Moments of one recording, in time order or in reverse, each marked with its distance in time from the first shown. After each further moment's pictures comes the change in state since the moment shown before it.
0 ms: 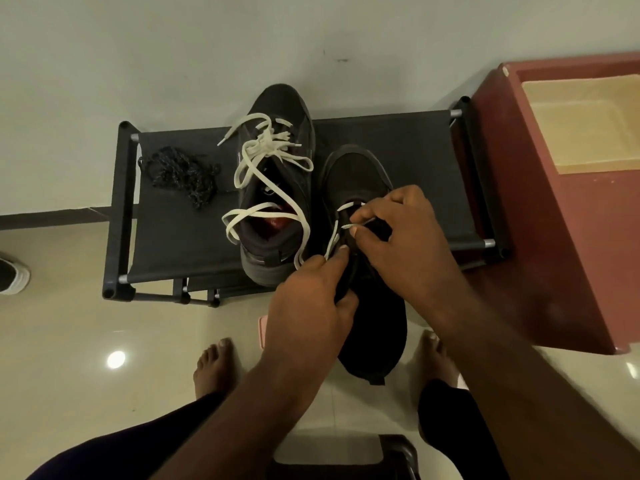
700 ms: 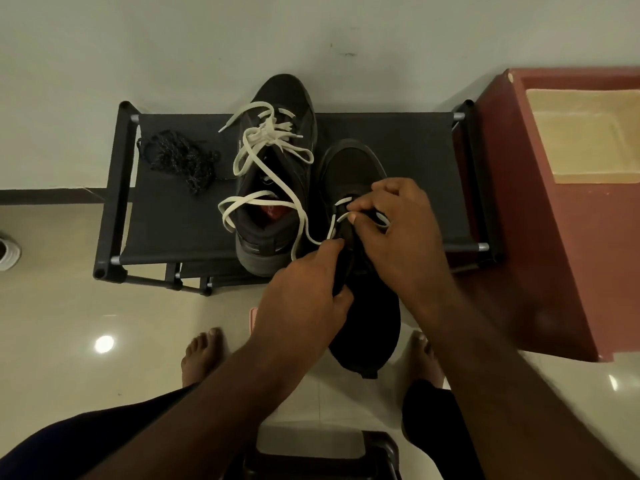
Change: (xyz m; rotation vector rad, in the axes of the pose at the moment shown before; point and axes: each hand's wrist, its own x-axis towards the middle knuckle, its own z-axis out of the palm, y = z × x) left_hand 0.002 0.002 0.000 -0.046 -0.010 0.014; right_hand 0.005 0.003 0.002 0.011 0.073 -0.096
